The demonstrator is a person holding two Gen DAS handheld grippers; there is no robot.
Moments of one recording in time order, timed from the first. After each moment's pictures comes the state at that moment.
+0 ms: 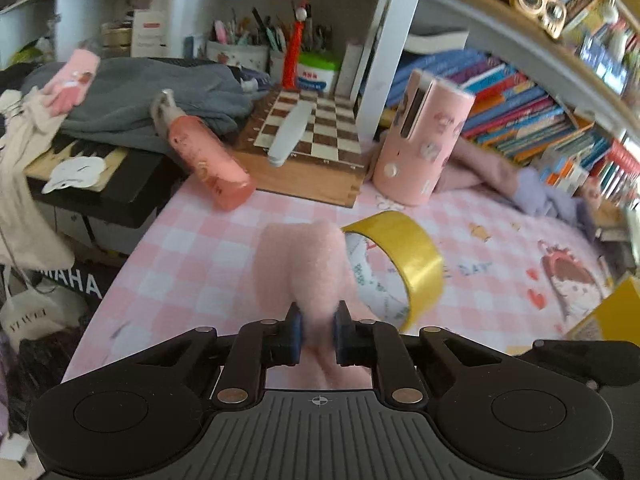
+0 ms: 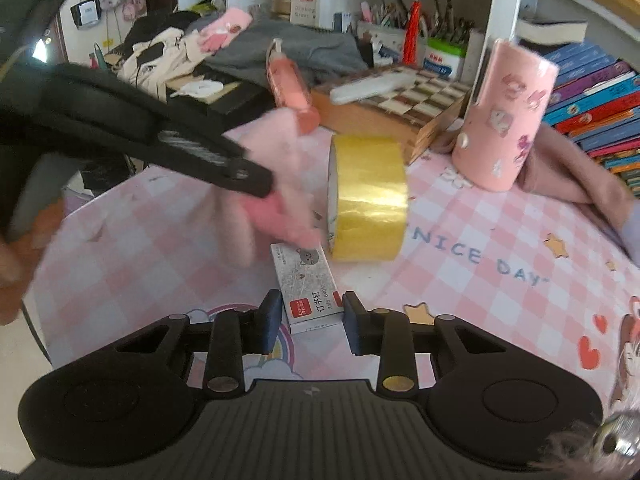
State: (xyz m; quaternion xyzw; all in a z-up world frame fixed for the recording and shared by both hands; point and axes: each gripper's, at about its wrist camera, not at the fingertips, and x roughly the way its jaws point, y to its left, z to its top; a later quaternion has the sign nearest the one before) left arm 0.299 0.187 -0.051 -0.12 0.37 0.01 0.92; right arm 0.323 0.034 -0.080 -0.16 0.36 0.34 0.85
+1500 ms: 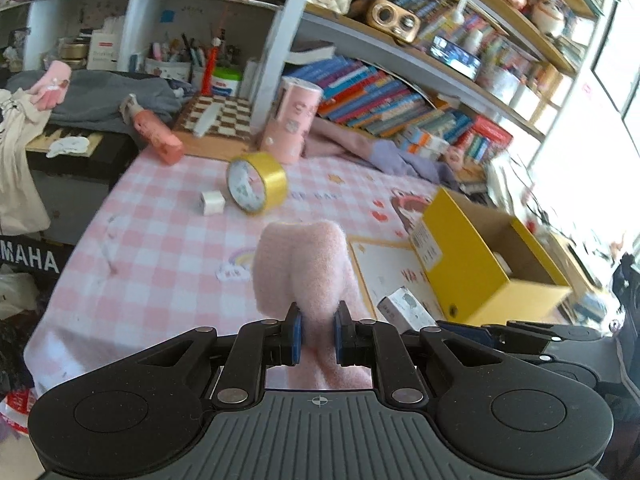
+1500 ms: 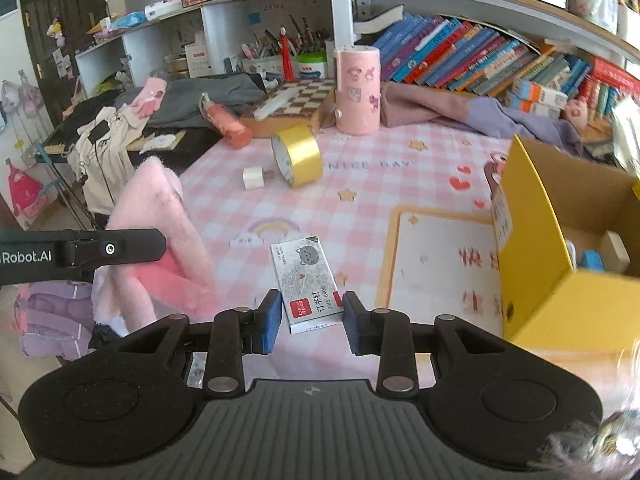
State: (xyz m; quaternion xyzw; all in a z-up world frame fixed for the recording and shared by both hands) left arm 0.087 0.148 0.004 -0.13 0.34 -0.13 0.92; right arm 0.118 -0.042 -0.012 -0.02 0.37 0.17 0.91
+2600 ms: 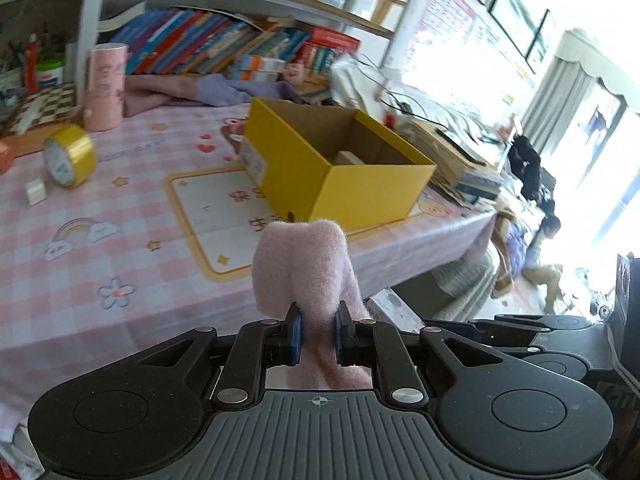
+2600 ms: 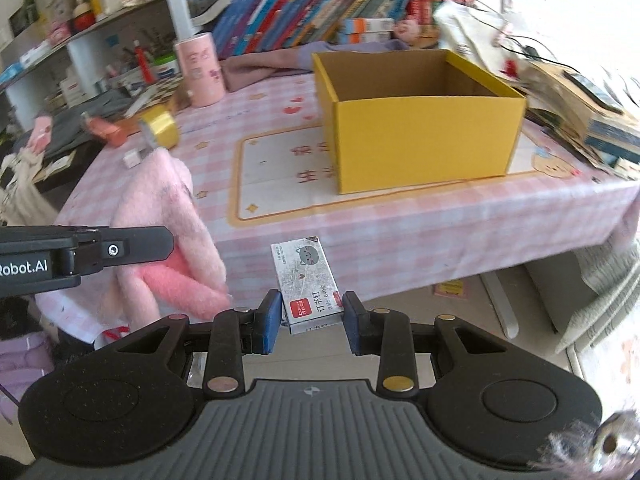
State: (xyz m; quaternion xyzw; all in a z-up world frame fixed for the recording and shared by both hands) left arm 0.056 0.038 -0.004 -0.03 0.38 -0.33 0.86; right arm -0.008 -0.134 -0.026 0.08 0.40 -0.03 0.91
